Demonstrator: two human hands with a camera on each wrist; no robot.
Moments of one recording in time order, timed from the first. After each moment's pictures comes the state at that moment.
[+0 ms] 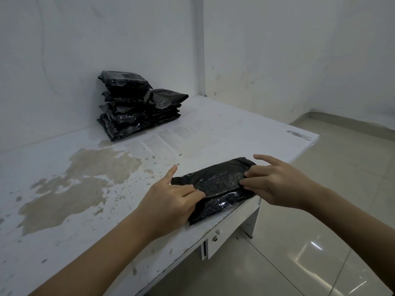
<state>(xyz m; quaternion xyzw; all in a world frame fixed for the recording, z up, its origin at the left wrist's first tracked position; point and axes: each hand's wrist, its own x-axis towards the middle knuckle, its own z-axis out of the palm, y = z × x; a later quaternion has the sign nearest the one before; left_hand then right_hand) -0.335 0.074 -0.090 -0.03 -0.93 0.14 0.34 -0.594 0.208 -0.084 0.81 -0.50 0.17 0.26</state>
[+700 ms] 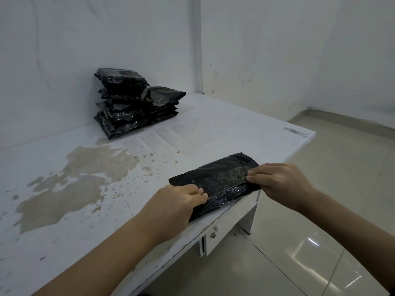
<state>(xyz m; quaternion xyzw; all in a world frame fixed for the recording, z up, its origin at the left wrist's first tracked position) -0.337 0.091 -0.086 0.06 -0.98 -0.02 0.20 -0.591 0.217 -0.095 0.75 -0.53 0.25 0.31</state>
